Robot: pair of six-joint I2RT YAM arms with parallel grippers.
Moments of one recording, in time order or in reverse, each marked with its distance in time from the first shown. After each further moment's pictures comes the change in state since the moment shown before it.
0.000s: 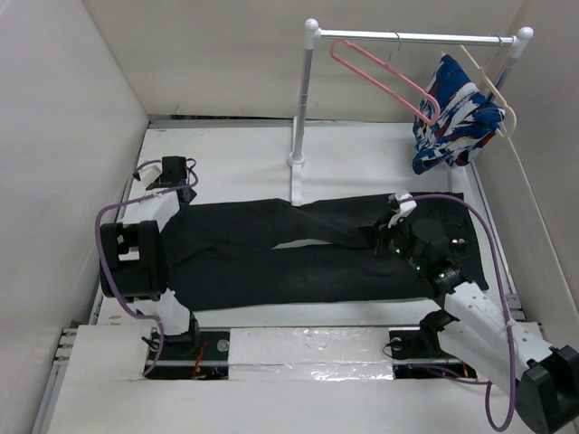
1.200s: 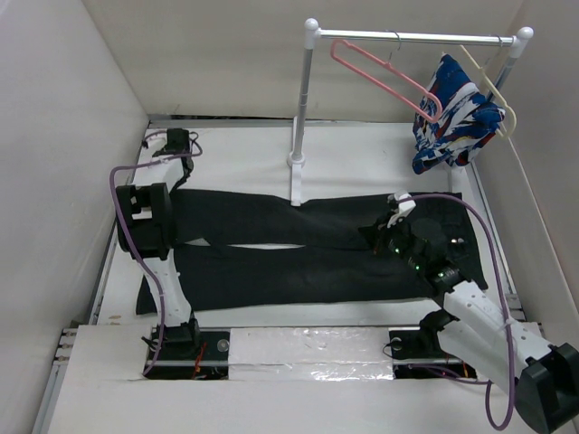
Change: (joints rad) left arm 0.013 0.413 0.433 -0.107 -0.106 0.216; right arm 0.000 0.025 0.000 0.001 -0.005 -0.006
